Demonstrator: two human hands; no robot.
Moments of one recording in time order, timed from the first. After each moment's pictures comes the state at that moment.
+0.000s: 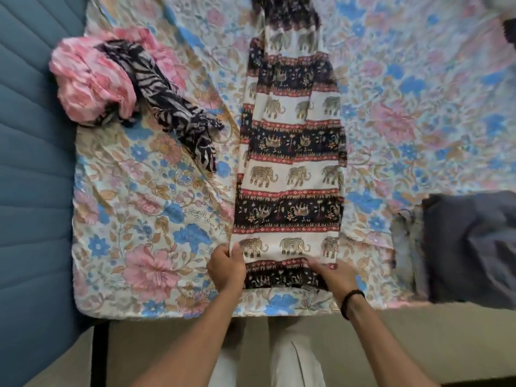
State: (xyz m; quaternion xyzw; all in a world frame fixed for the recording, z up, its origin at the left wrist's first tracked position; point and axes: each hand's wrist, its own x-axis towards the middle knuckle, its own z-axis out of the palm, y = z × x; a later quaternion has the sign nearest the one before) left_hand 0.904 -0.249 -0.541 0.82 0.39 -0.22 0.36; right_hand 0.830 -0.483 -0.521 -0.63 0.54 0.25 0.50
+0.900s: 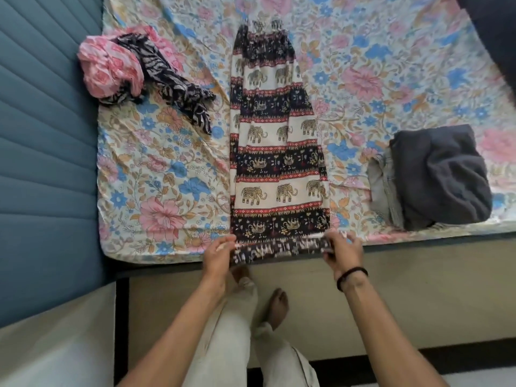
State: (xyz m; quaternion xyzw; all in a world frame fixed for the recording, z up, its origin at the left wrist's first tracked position) left_hand 0.764 -0.202 -0.460 0.67 0.38 -0.29 0.57; right_hand 0.712 -0.477 -0.458 -0.48 0.62 0.04 0.62
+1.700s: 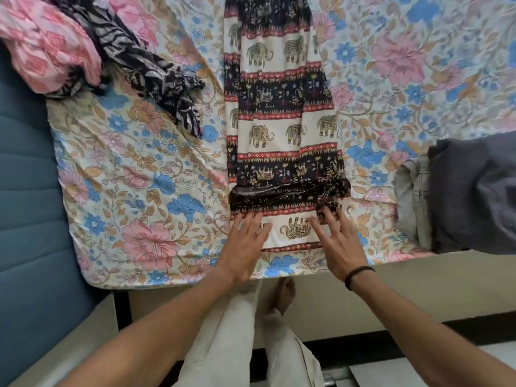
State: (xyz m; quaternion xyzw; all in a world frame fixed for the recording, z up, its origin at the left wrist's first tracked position) left_hand 0.863 -0.232 -0.539 0.89 -0.35 -0.28 0.06; right_hand 0.782 -0.502 -0.544 -0.97 0.00 0.25 -0.05
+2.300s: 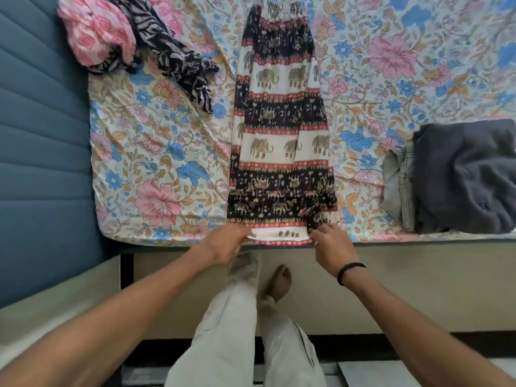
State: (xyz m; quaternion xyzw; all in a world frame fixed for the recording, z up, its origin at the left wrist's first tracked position) left_hand 0.819 -0.201 -0.492 0.84 -0.30 -0.40 0.19; right_hand 0.727 -0.496 -0.495 -0.95 0.02 0.31 0.08
